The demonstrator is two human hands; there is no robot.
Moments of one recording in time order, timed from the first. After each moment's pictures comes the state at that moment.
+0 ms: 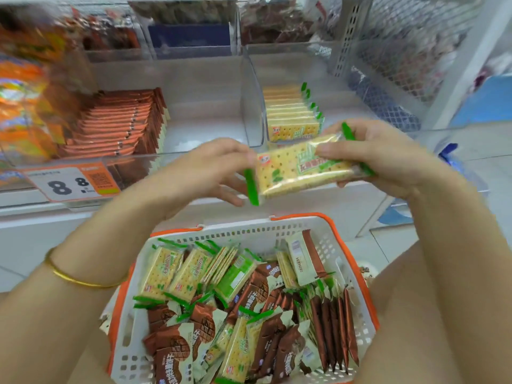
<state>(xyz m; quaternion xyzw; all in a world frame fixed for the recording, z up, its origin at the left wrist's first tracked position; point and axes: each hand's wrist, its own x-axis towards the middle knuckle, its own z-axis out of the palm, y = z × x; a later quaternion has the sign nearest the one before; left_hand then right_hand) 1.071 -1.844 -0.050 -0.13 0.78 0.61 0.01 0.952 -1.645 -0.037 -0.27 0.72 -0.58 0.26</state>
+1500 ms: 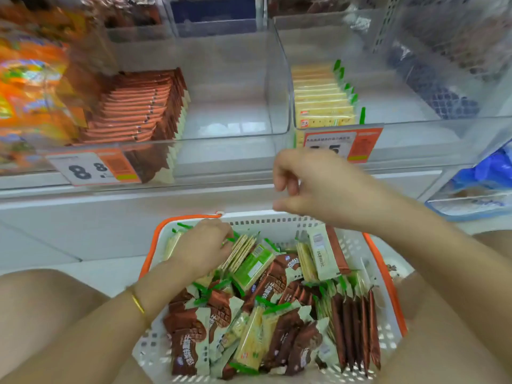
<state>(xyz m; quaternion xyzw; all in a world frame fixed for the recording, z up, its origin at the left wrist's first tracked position) 1.107 -1.887 -0.218 -0.15 0.98 0.11 0.04 0.986 -1.705 -0.068 -0.50 0.84 -0.19 0.12</state>
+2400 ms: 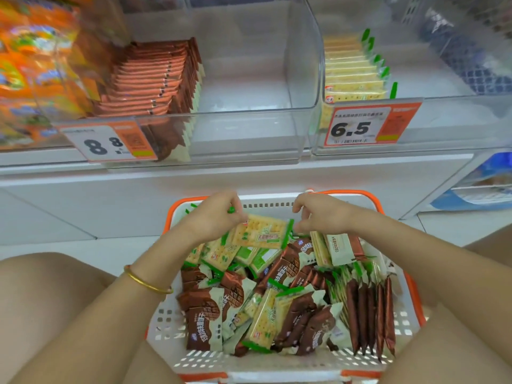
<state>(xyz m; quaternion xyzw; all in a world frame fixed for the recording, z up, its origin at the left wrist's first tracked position) 1.105 -1.893 -0.190 -0.26 0.89 0.37 0.08 0.959 -1.723 -0.203 -0.41 0.84 -0.11 0.35</state>
